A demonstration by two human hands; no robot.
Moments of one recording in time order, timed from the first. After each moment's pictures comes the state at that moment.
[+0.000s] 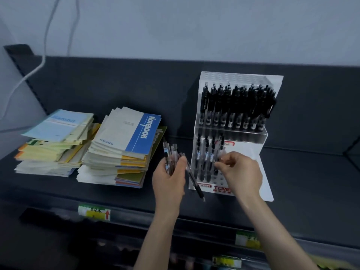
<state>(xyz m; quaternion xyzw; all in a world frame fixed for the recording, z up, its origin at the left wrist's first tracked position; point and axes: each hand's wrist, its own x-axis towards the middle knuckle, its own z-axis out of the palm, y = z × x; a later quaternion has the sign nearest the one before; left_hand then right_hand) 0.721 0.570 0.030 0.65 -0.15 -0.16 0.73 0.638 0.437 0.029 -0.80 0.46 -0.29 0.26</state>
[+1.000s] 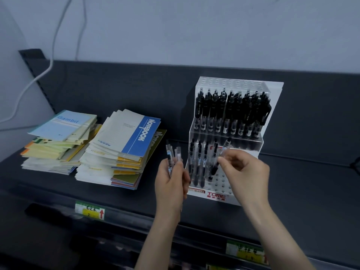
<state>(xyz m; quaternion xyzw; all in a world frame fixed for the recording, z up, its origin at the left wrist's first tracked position) 0.699 0.554 0.040 0.64 -0.16 -0.16 0.74 0.613 0.435 0.058 -0.75 0.32 -0.42 0.39</state>
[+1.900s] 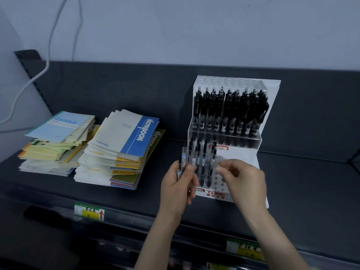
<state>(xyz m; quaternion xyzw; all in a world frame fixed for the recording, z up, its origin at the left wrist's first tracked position) 0.696 0.556 0.035 0.62 -0.24 -0.23 0.71 0.608 0.434 0.039 -0.80 0.39 -0.32 0.32</state>
